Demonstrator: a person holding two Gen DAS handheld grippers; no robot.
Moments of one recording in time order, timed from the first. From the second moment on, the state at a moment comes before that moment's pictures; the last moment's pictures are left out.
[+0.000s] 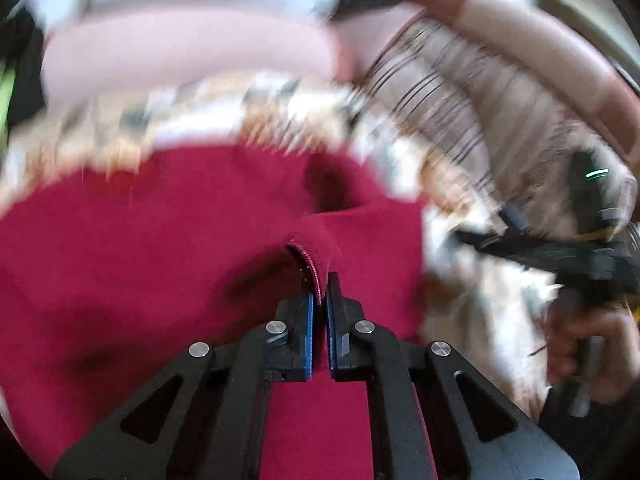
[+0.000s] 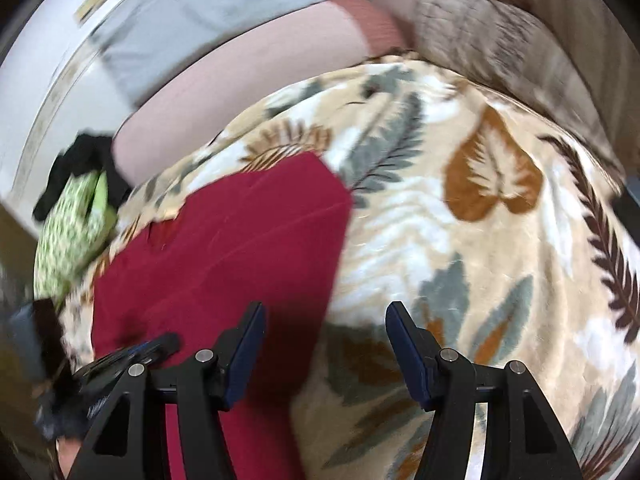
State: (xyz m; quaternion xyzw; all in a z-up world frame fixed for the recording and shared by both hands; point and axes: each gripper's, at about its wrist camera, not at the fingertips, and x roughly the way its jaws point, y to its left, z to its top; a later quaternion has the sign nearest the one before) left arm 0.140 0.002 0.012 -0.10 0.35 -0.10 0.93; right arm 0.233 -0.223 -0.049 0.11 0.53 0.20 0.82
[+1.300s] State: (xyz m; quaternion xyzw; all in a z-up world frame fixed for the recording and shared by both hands) left arm 0.080 0.198 0.005 -0.30 0.27 0.23 0.89; right arm 0.250 -0.071 -0.035 -0.03 0.40 0.40 0.83
